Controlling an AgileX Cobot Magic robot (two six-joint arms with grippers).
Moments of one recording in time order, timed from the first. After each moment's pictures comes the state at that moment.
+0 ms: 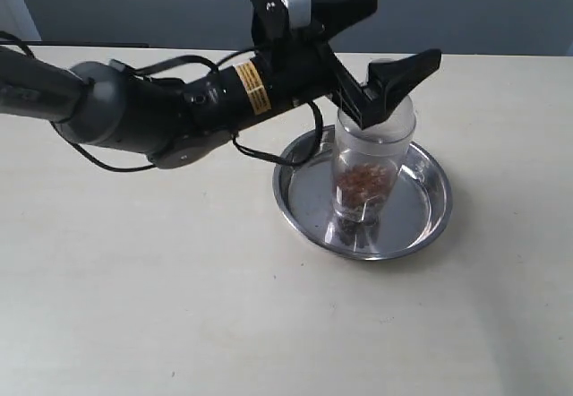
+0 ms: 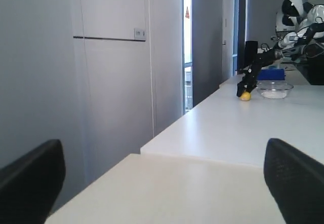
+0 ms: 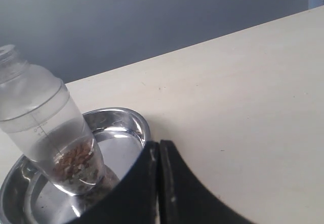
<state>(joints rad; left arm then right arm) -0.49 1.99 -1.11 0.59 -1.15 -0.38 -0.01 0.00 0.00 0.25 0.32 0.10</state>
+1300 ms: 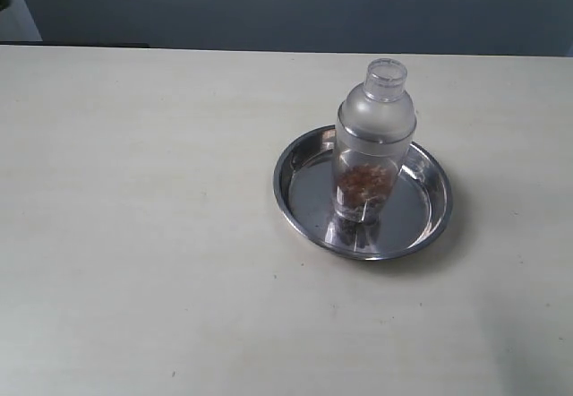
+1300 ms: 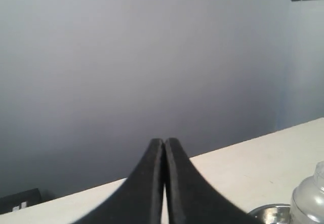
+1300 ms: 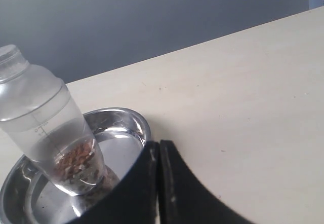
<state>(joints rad) -0.13 0.76 -0.65 1.29 -0.15 -1.30 -0.01 0.00 0.00 0.25 0.32 0.10</state>
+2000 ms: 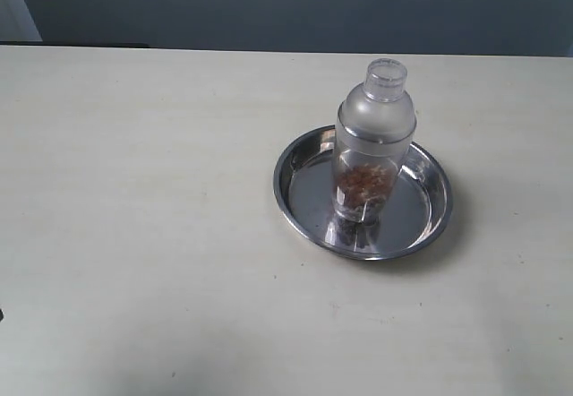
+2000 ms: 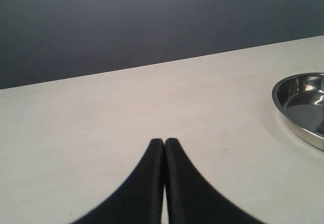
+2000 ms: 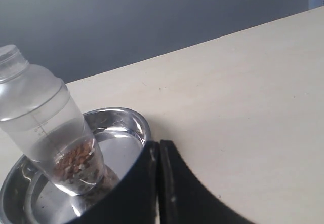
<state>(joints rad) -0.13 0.26 -0.01 1.43 -0.01 -1.40 -0.01 0.00 0.00 0.25 0.32 0.10</state>
